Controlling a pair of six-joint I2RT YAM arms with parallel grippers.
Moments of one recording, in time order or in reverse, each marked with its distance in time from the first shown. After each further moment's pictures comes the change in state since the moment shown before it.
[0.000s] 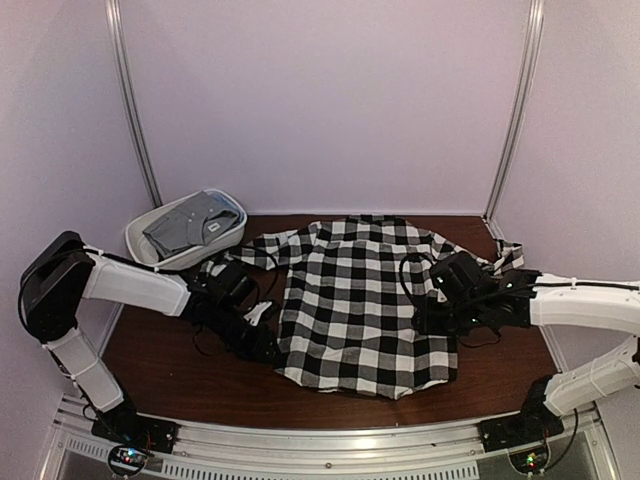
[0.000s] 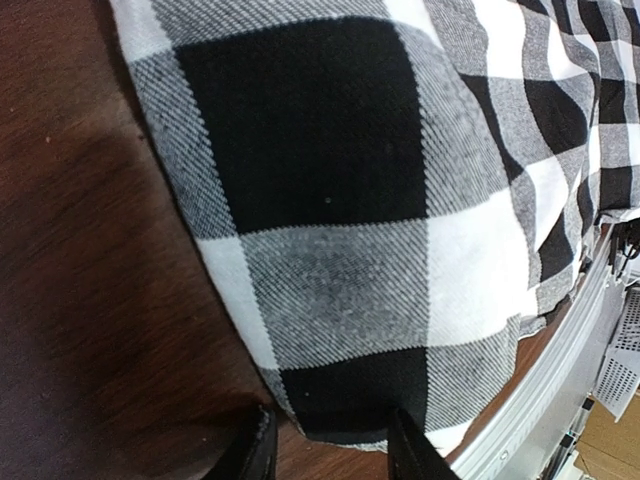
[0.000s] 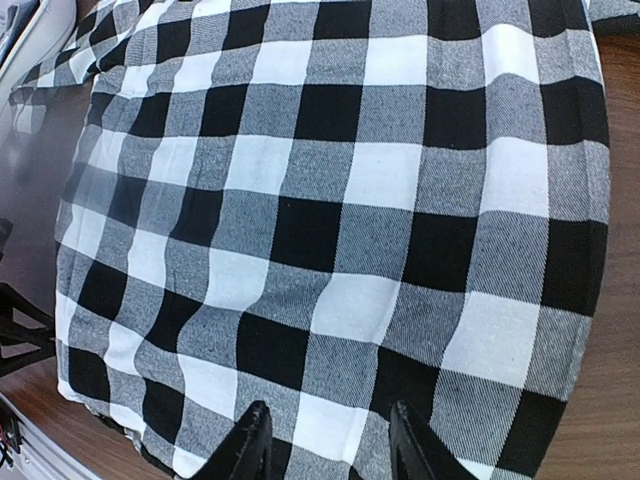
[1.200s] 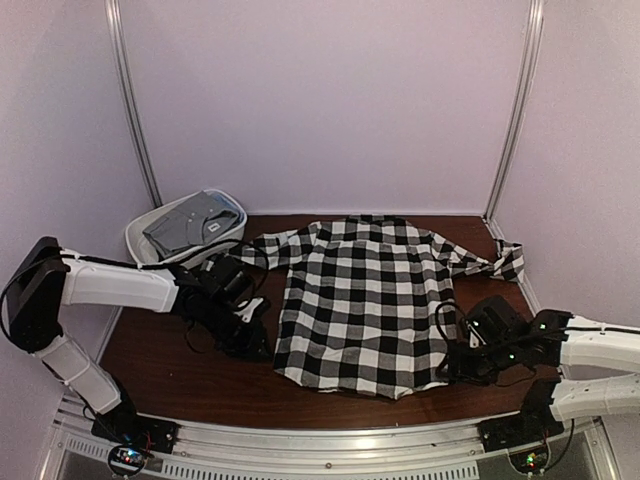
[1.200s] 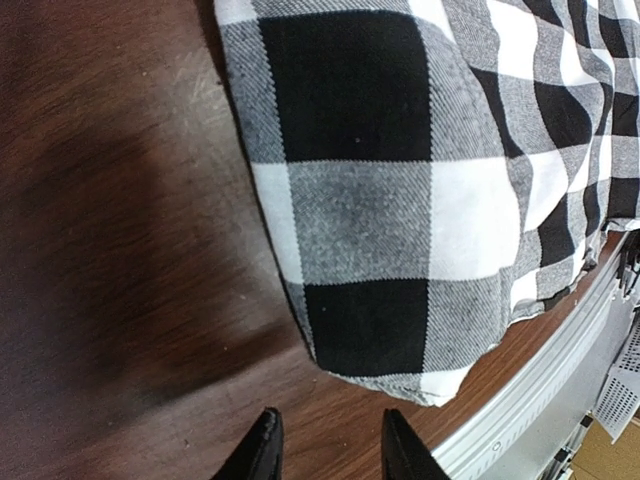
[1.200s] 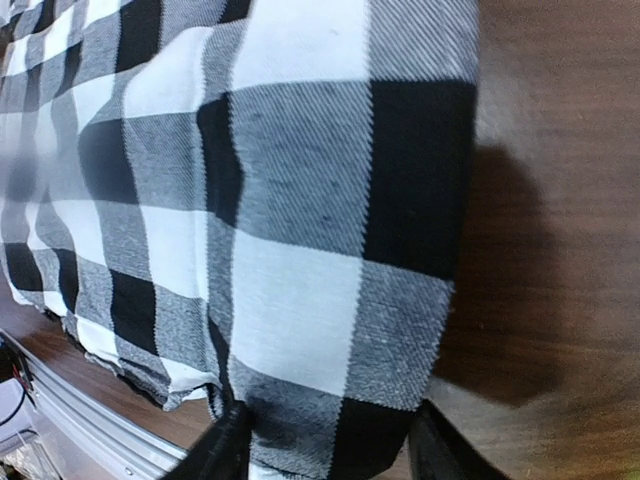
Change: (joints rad) left arm -0.023 -0.107 0.033 -0.181 -0.091 -0.073; right arm -0.066 -0.331 -0.344 -0.112 -0.269 0.153
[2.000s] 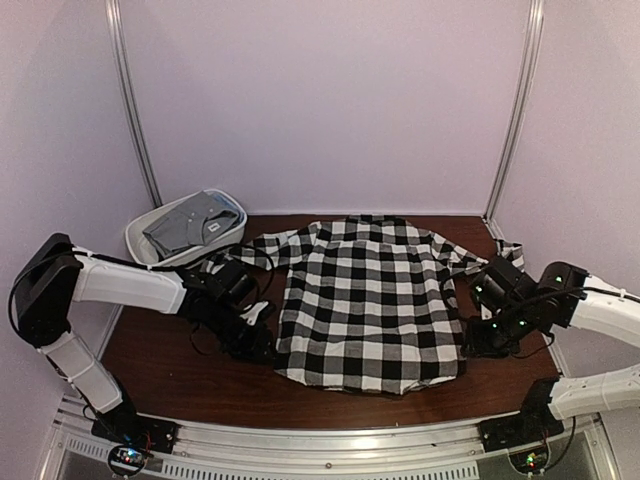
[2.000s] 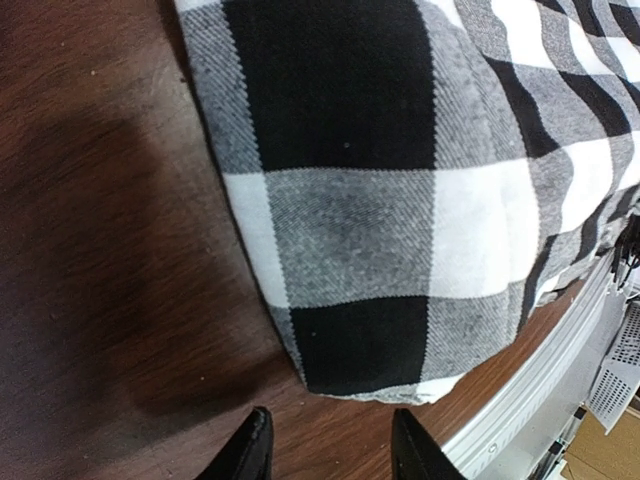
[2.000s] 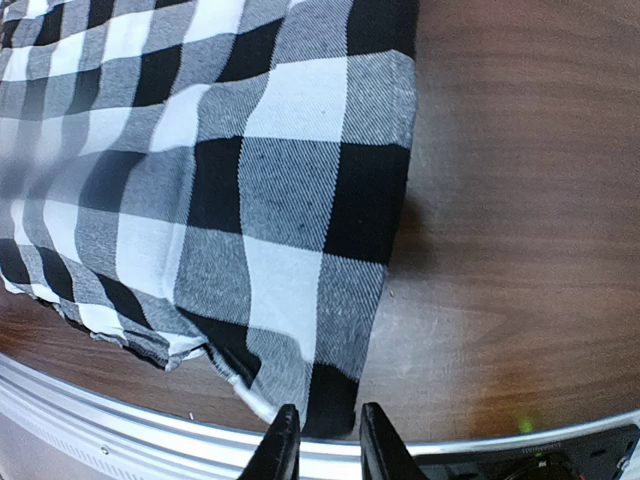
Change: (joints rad) left arm 0.000 0.061 -0.004 0.063 0.051 0.003; right arm 0.000 0.089 0.377 -0.425 0.156 -0.124
